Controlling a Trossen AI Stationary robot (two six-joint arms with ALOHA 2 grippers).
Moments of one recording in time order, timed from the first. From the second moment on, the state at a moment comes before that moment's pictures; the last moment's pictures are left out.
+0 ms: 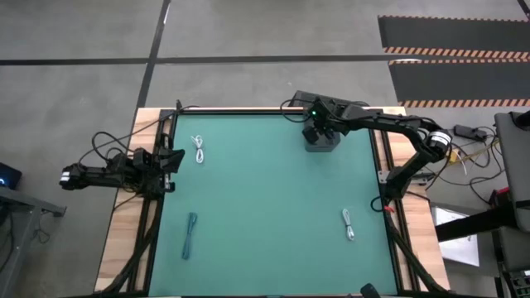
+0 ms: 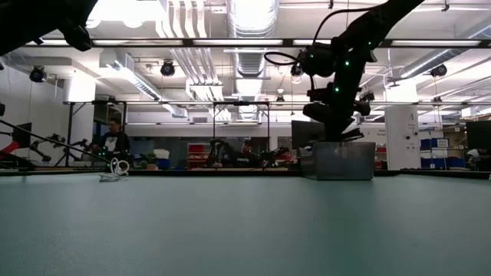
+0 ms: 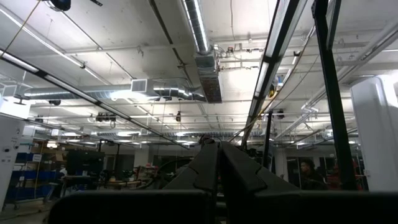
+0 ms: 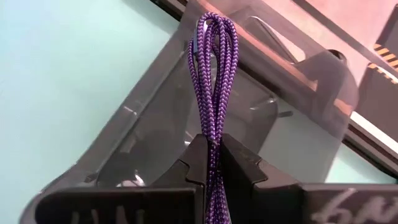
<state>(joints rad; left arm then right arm) -0.05 0.12 0.03 0.72 -0.19 0.11 -0.60 1.59 1.07 -0.58 0.31 0.25</state>
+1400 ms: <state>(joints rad) -0.05 0.12 0.03 0.72 -0.19 0.12 -0.63 1.59 1.07 -0.55 0.25 0.39</state>
